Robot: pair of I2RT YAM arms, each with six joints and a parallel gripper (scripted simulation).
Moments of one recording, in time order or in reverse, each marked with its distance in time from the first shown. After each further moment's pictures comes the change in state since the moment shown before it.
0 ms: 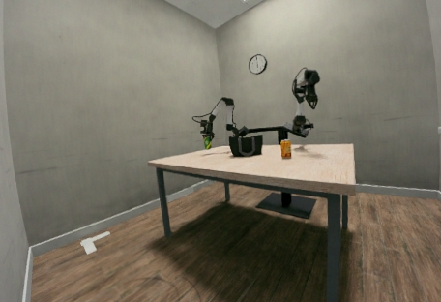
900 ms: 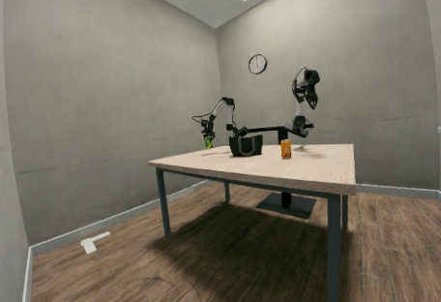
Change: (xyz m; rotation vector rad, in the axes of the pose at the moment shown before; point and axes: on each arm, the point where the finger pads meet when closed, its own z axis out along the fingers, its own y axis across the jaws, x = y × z) left arm 0.000 0.000 0.000 0.000 0.000 0.000; right arm 0.004 0.008 -0.004 -0.019 0.012 0.008
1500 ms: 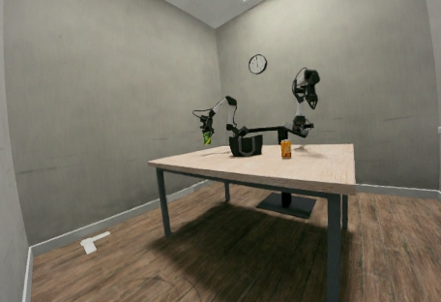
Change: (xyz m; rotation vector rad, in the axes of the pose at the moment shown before) left arm 0.000 0.000 0.000 0.000 0.000 0.000; right arm -0.023 -0.007 -0.037 0.022 -0.024 -0.013
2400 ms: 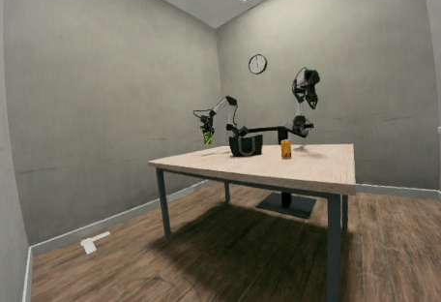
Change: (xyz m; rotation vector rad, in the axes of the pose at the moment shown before) left arm 0.000 0.000 0.000 0.000 0.000 0.000; right arm 0.002 0.003 0.000 0.003 -0.009 -0.004
